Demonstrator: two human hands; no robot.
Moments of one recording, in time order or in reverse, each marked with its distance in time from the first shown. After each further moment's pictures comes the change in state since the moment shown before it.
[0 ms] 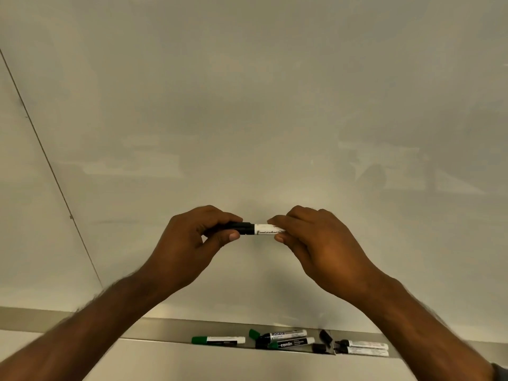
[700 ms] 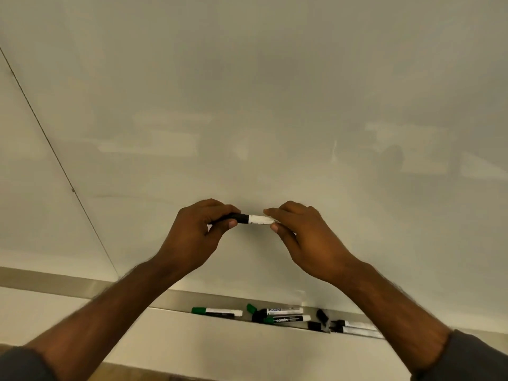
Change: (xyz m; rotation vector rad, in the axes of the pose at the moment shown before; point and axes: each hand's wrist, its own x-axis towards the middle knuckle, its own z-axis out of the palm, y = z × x) left_hand -0.006 -0.023 0.050 0.115 0.040 -0.054; right_hand -0.017 0.046 0.058 0.261 -0.007 0.046
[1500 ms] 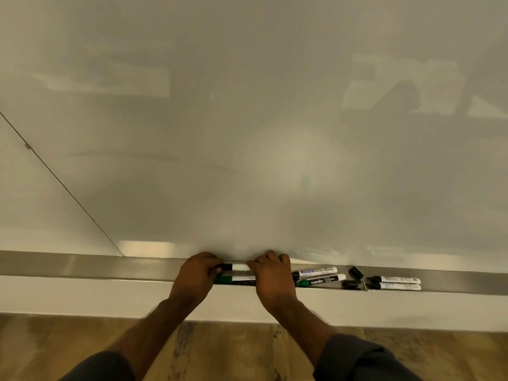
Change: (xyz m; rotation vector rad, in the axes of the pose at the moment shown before) left_hand -0.143 -0.218 0.103 0.031 -0.434 -0.447; right_hand -0.067 0.004 0.286 -0.284 -0.366 0.479
